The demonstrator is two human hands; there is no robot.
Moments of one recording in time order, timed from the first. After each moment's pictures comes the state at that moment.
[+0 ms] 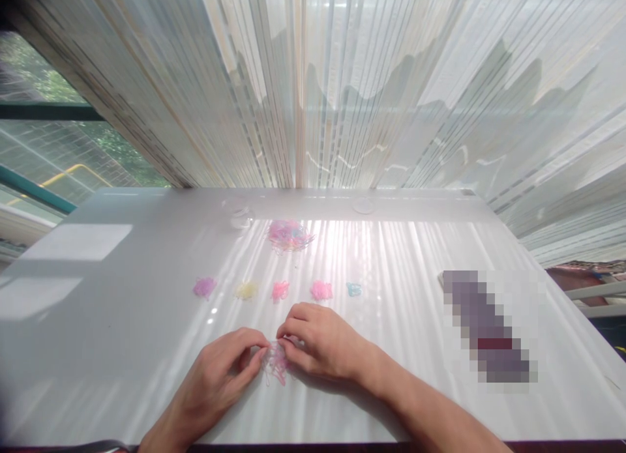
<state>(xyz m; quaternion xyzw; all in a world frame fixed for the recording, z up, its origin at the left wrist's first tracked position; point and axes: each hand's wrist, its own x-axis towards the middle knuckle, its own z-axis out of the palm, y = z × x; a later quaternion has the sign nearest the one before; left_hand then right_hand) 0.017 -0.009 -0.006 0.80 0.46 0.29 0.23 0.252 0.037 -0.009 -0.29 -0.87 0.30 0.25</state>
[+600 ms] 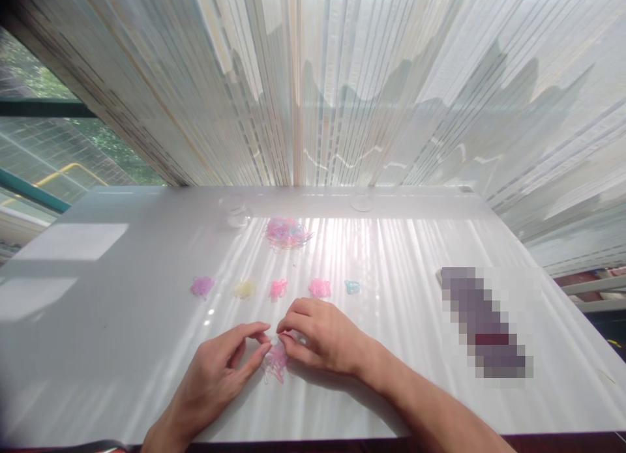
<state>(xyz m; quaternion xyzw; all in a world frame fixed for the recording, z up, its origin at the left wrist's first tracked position) 0.019 -0.008 -0.014 0.78 0.48 0.34 0.23 0.256 0.040 -0.006 -0.29 -0.87 0.29 0.29</state>
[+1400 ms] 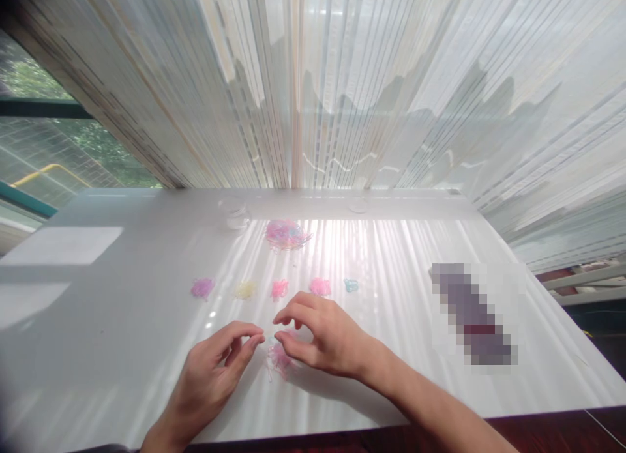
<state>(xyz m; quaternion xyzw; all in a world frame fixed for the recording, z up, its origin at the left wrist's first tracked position) 0.015 -0.006 -0.001 0.76 0.47 0.38 0.24 0.250 0.034 0.015 -0.32 -0.83 0.30 0.34</state>
